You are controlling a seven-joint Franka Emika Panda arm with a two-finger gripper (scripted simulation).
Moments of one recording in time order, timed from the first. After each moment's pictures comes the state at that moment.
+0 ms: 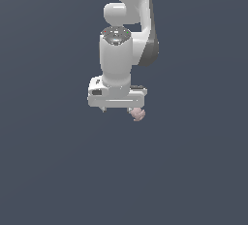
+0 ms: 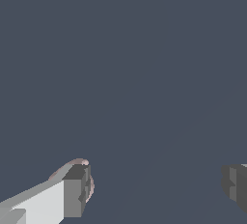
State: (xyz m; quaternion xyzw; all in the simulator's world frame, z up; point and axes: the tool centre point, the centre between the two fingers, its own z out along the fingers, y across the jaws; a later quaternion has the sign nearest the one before) arm 0.021 -0.029 0.190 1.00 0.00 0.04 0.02
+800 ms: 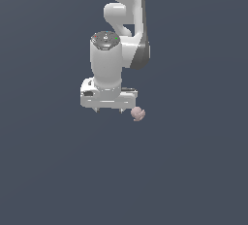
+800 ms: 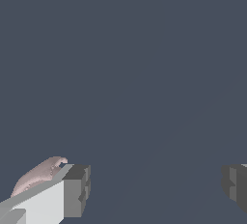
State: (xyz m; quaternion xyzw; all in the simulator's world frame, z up) arm 0.014 -0.061 0.177 1.00 0.00 0.03 0.03
